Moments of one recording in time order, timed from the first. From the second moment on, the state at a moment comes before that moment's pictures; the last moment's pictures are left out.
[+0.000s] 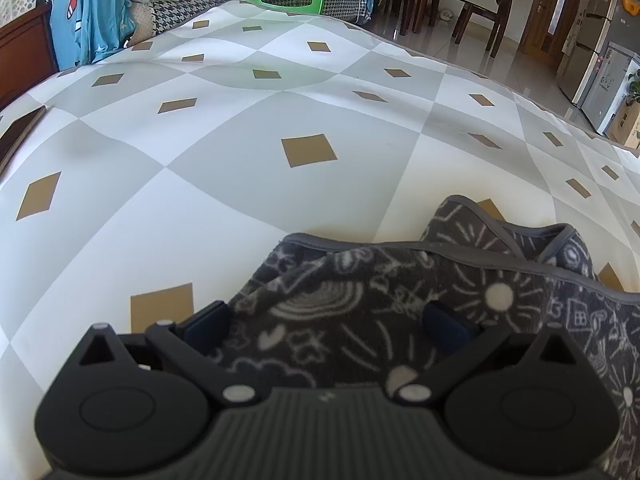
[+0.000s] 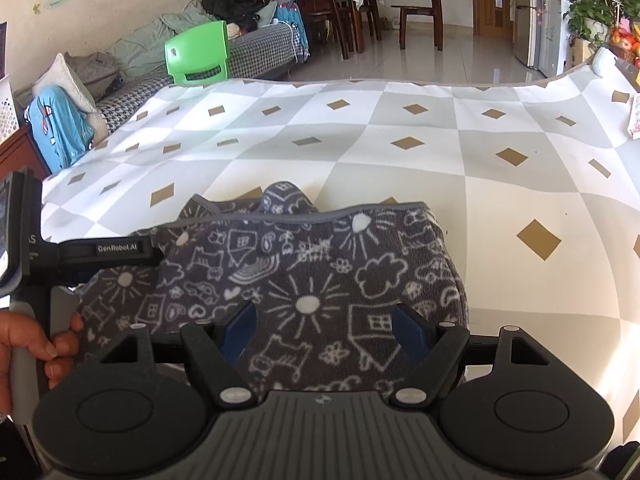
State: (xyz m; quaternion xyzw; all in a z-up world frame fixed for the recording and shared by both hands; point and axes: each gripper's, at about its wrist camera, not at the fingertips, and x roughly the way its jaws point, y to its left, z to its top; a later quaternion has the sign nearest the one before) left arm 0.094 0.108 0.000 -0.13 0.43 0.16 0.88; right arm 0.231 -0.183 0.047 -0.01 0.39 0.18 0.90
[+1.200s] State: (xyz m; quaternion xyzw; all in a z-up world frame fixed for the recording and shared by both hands) left arm 0.096 0.101 -0.006 -0.11 0.42 0.17 0.88; right arm 0.329 -0.161 0.003 -0.07 0.49 0.15 0.86
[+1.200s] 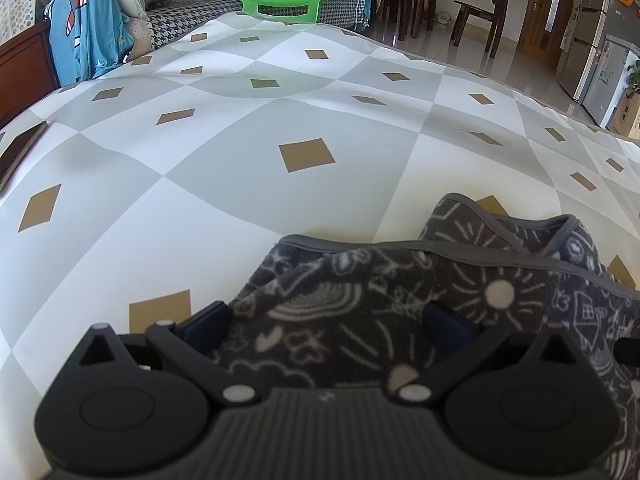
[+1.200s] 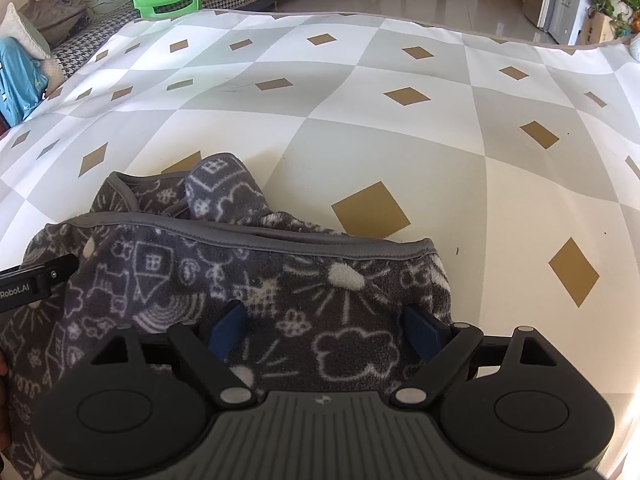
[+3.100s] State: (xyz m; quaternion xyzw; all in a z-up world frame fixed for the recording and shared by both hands) left arm 0.027 0.027 0.011 0.00 0.49 0.13 0.86; right arm 0.241 -0.157 0.012 -0.11 0.48 0.13 0.86
